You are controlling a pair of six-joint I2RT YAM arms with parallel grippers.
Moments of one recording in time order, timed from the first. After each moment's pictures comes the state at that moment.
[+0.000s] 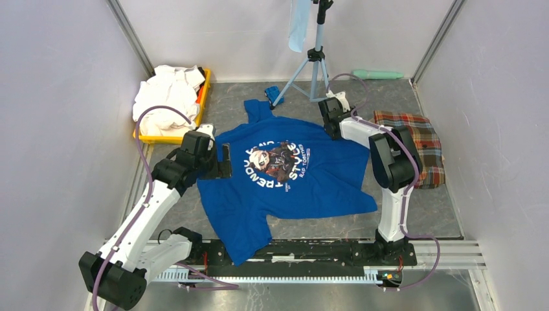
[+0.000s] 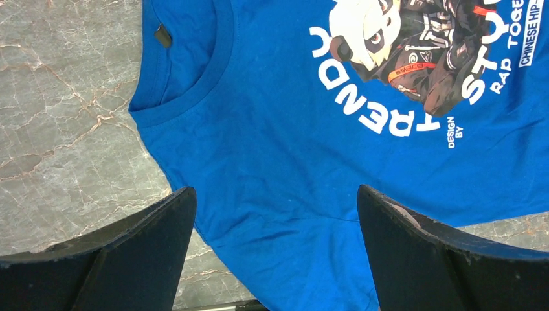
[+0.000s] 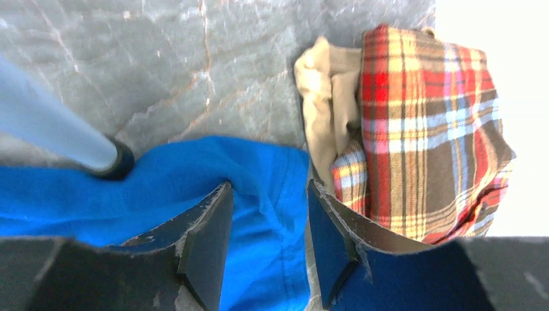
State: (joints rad) left arm -0.37 0.95 0.91 -0.82 -0.12 -0.34; right arm 0.36 2.02 1.34 -0.32 0.83 0.03
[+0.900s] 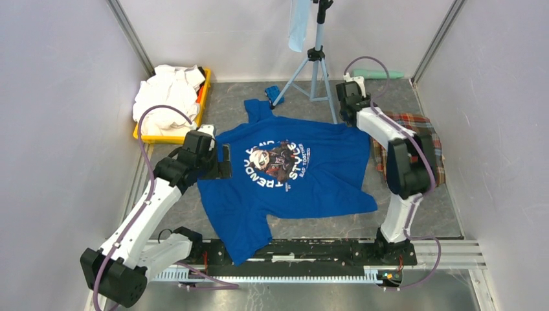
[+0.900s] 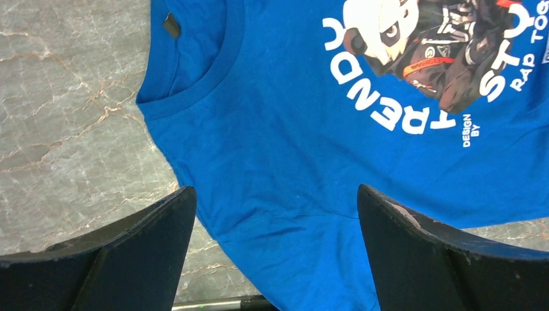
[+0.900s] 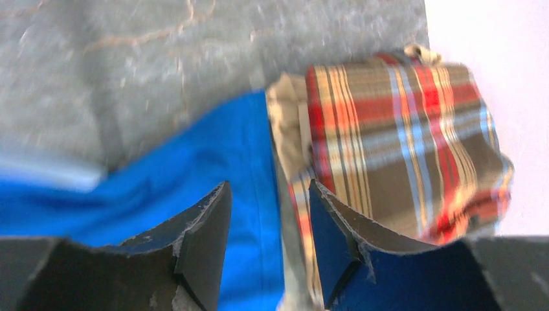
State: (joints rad) left arm -0.37 0.97 0.91 -0.82 -0.13 -0.34; right arm 0.26 2.00 1.52 -0.40 0.70 0.05
